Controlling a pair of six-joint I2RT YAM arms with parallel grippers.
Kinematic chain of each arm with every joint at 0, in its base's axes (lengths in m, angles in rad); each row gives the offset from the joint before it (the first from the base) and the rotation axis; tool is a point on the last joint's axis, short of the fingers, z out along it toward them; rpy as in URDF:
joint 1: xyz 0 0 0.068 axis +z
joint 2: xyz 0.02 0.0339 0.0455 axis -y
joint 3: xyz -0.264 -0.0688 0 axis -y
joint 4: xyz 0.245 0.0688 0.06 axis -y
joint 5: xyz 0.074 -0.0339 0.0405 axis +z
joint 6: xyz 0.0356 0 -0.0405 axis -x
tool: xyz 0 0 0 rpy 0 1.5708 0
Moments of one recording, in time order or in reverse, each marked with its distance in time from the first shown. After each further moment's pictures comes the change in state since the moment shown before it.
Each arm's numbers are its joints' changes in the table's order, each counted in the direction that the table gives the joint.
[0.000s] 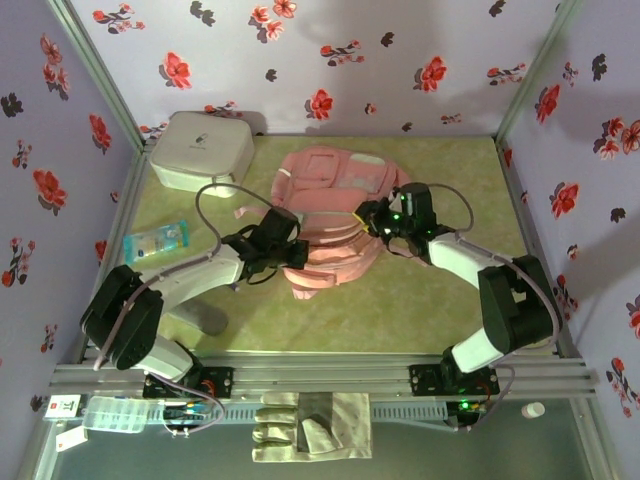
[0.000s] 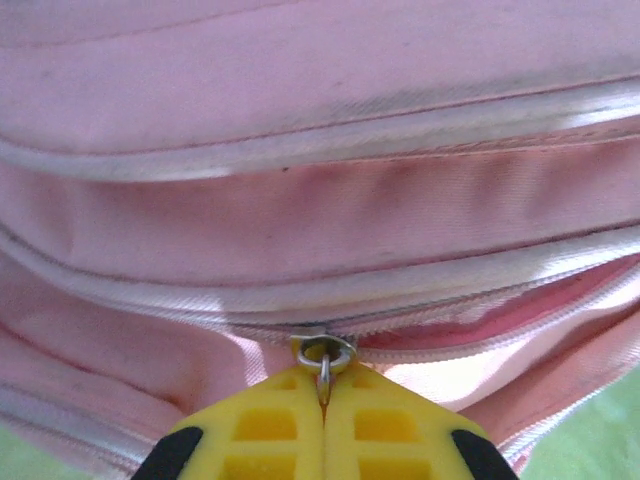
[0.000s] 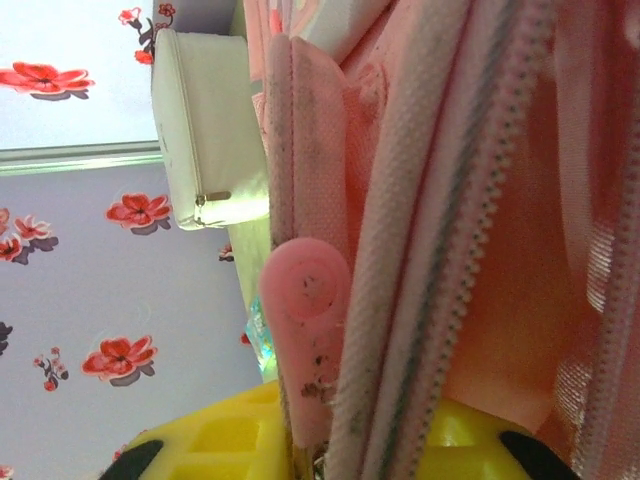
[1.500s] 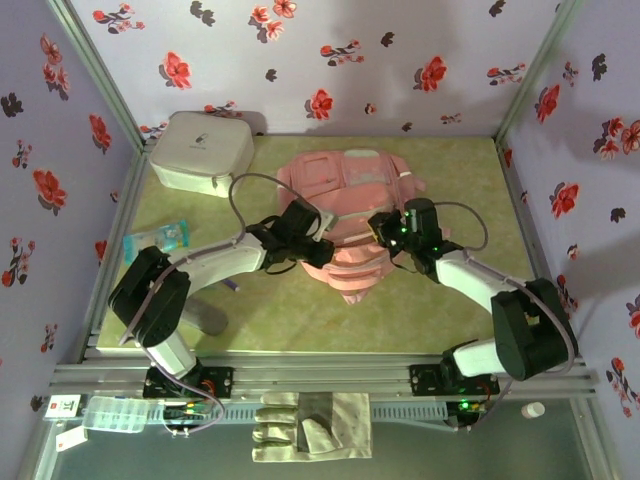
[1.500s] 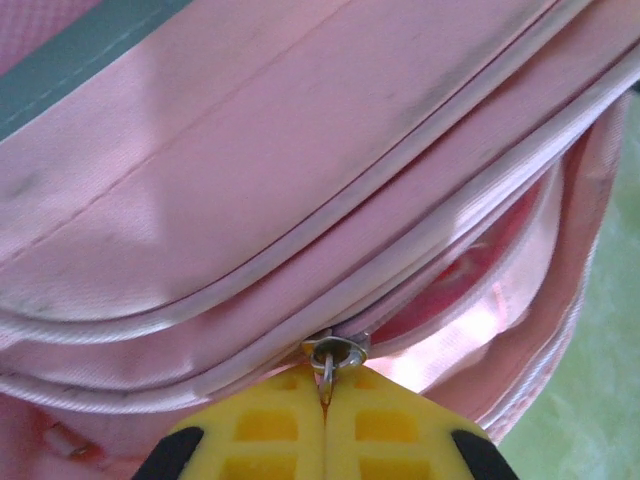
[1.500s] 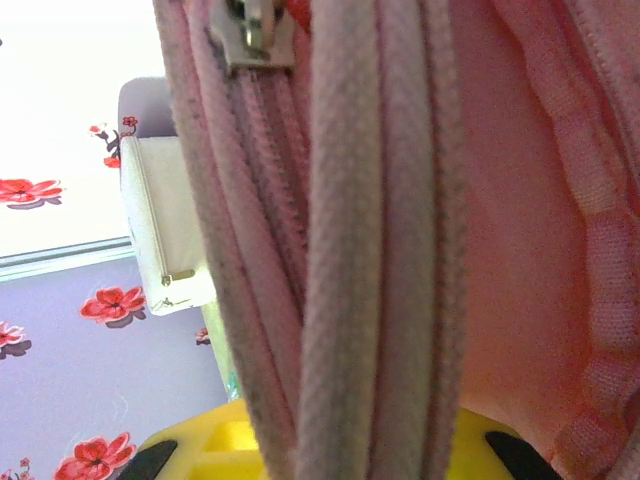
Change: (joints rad) left arm -0.030 -0.160 0.140 0.023 -0.159 -0.166; right arm 0.023 0.156 -0.117 -0.075 -0.243 -0.081
